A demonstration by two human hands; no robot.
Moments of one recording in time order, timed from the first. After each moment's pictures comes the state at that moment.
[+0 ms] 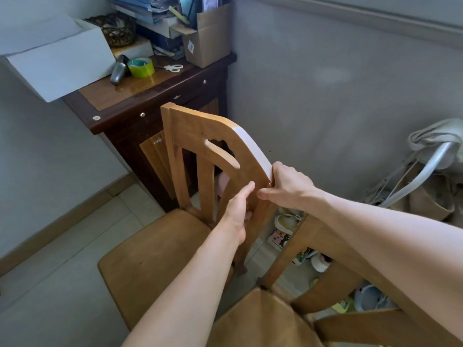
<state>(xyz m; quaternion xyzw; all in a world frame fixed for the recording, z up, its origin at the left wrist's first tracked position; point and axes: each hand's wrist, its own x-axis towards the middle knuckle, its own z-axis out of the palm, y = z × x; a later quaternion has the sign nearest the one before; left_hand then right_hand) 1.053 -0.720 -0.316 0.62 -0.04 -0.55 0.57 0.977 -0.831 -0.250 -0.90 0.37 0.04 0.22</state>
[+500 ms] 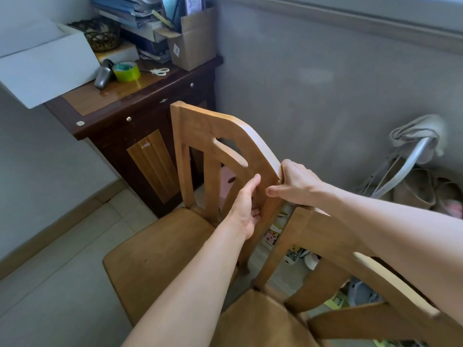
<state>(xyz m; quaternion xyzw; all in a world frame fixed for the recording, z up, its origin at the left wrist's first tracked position) 1.027 -0.751 -0.307 0.55 -0.04 -0.59 0.59 0.943 -0.859 -0.242 -0.89 0.40 0.04 0.23</state>
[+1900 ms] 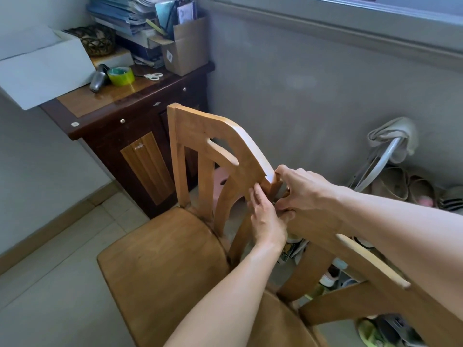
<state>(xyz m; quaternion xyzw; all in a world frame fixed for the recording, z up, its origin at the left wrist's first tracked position) 0.929 -0.754 -0.295 0.82 -0.29 -0.27 0.42 0.889 -0.862 -0.222 -0.94 0.30 0.10 0.12</state>
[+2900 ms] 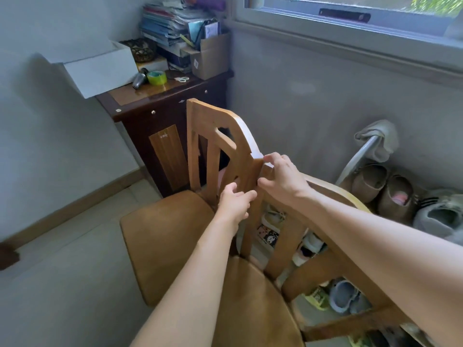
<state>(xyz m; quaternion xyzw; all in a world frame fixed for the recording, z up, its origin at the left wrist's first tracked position) 0.888 -0.671 -0.244 0.73 -0.07 -0.38 0.56 0.812 -0.783 -0.192 -0.90 0.32 -0.12 0.28</state>
